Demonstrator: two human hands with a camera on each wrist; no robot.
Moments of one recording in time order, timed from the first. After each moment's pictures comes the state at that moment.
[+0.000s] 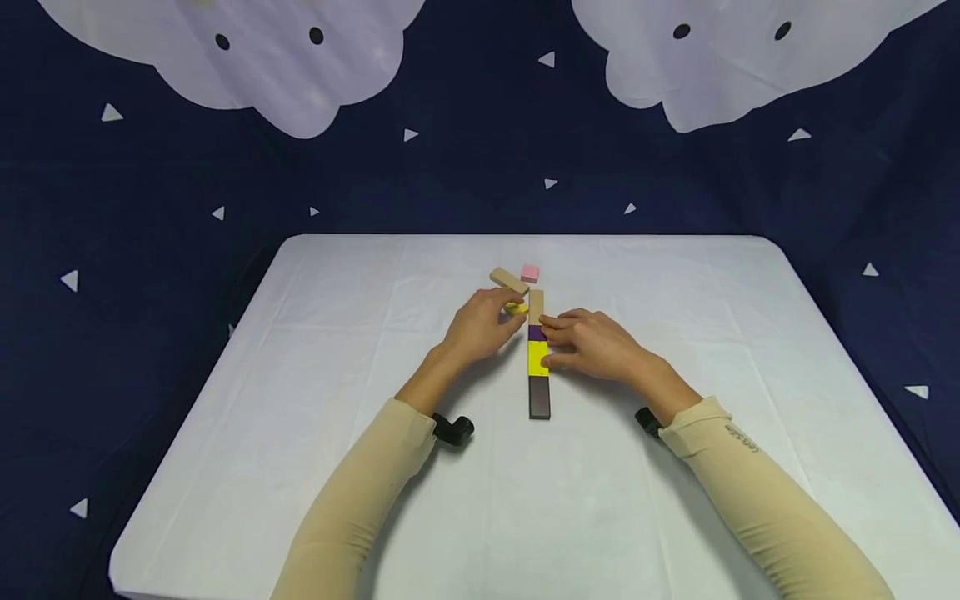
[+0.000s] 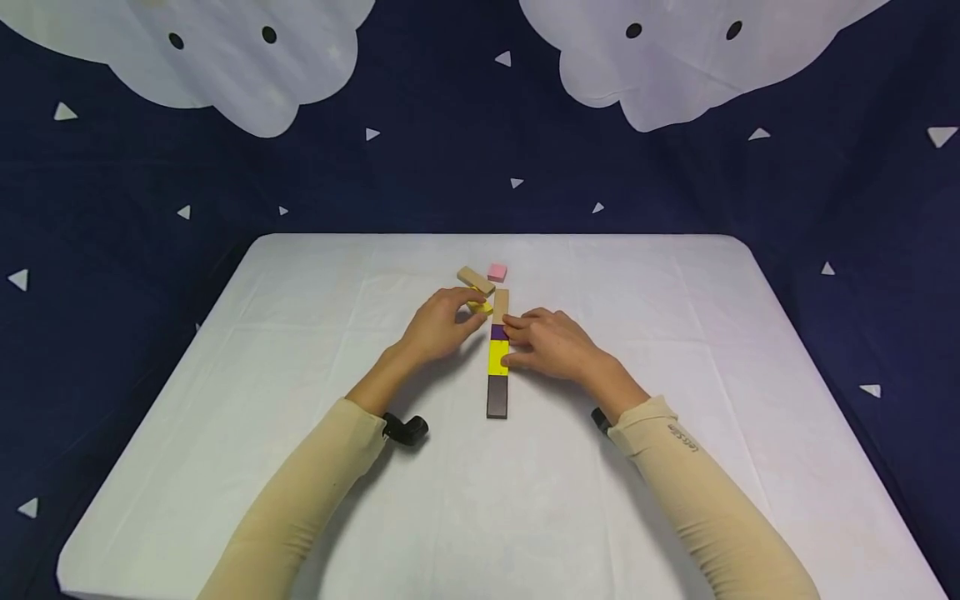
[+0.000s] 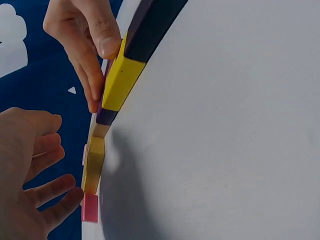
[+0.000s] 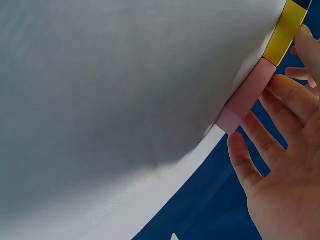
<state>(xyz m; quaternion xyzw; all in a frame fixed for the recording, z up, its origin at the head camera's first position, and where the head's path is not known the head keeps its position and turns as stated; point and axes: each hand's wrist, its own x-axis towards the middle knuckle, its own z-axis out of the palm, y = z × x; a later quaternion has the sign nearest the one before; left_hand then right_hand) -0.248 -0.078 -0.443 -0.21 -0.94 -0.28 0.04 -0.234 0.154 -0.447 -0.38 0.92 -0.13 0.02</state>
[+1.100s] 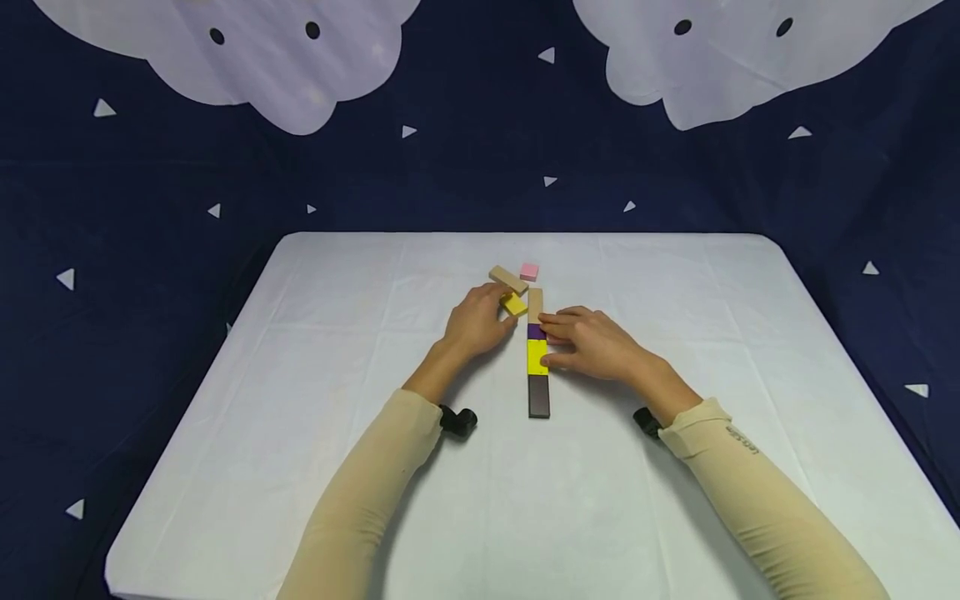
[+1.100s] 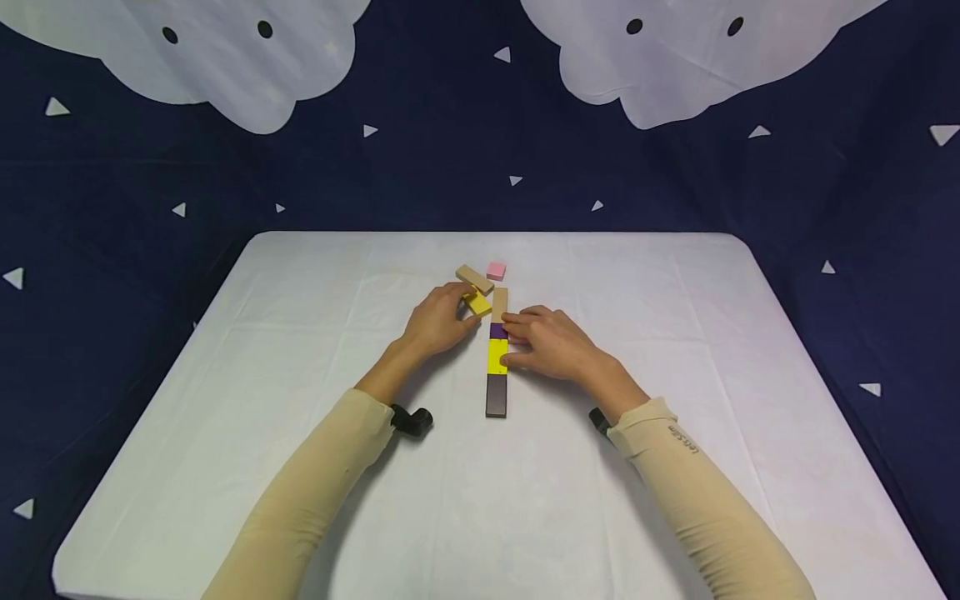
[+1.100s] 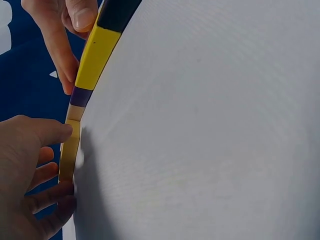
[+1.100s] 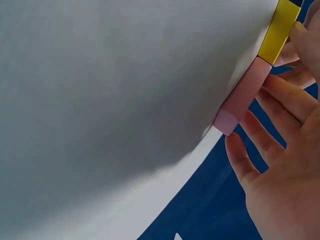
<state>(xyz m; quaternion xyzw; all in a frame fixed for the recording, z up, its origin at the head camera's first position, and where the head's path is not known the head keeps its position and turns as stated) -0.263 -0.075 -0.461 -0.14 -0.97 -0.20 0.02 -0.233 0.153 -0.450 -0.37 0.92 -0.14 0.02</state>
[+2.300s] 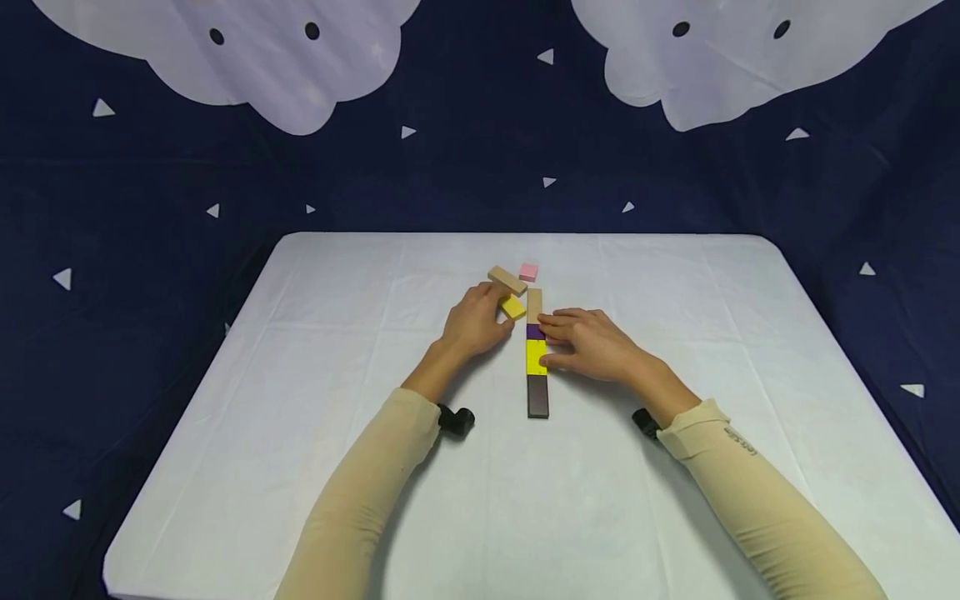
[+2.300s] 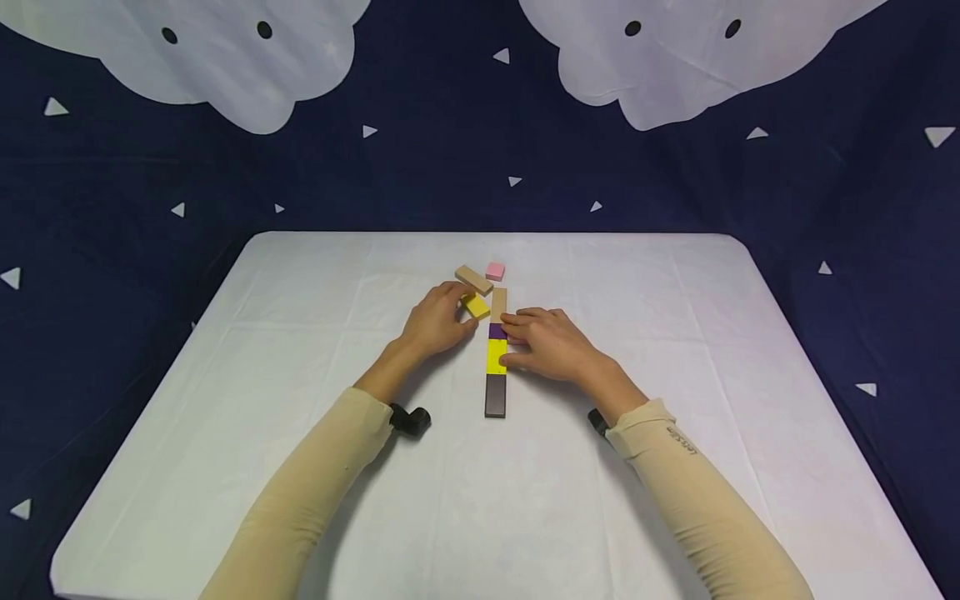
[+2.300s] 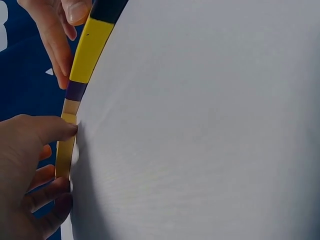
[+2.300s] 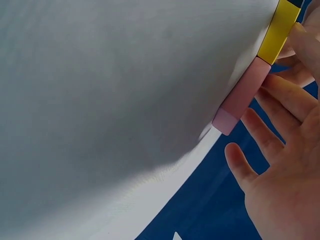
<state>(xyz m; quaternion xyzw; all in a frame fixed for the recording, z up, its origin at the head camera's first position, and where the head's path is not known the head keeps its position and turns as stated) -0.265 -0.078 -0.465 -0.15 -0.97 -0.17 0.03 -0.232 0.152 -0.451 -0.35 0.93 -0.13 0.03</state>
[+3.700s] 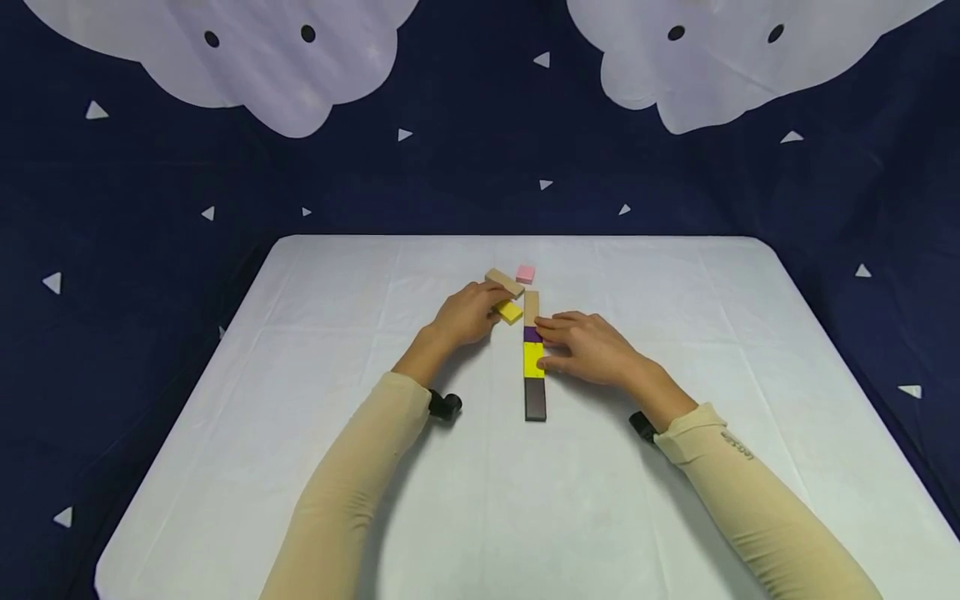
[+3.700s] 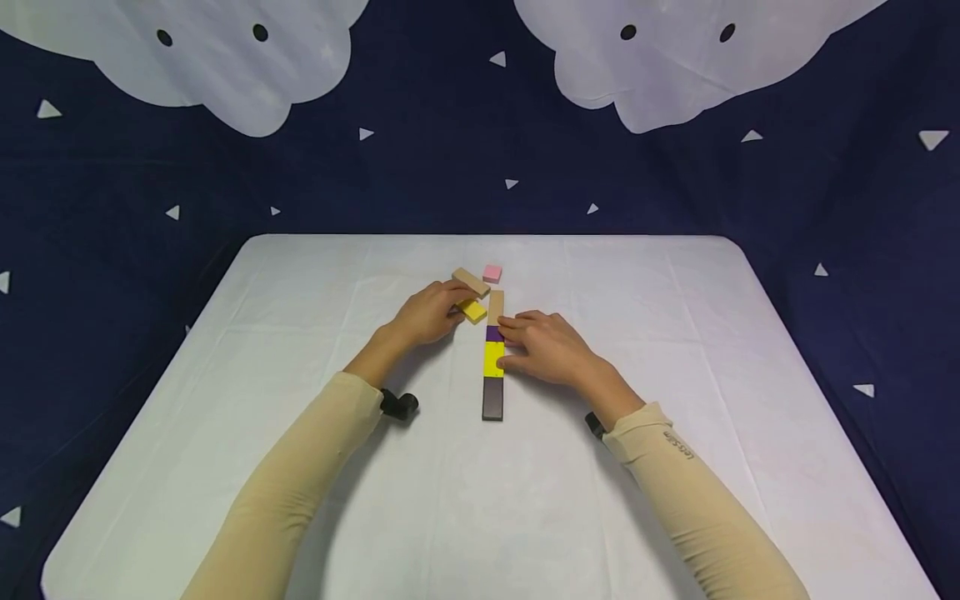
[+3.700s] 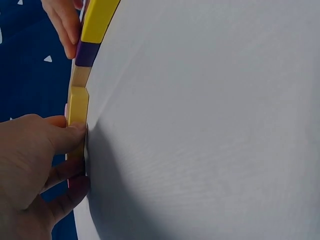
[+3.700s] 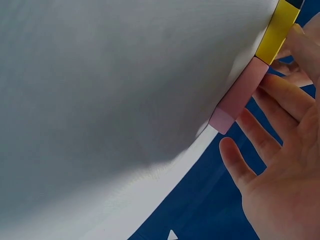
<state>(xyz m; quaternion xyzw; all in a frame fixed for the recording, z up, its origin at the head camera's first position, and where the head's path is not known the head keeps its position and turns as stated) -0.283 -0.090 -0.452 -0.25 -0.96 -0.12 -0.02 -0.229 0.151 -0.450 -0.36 0.93 -0.12 0.03</state>
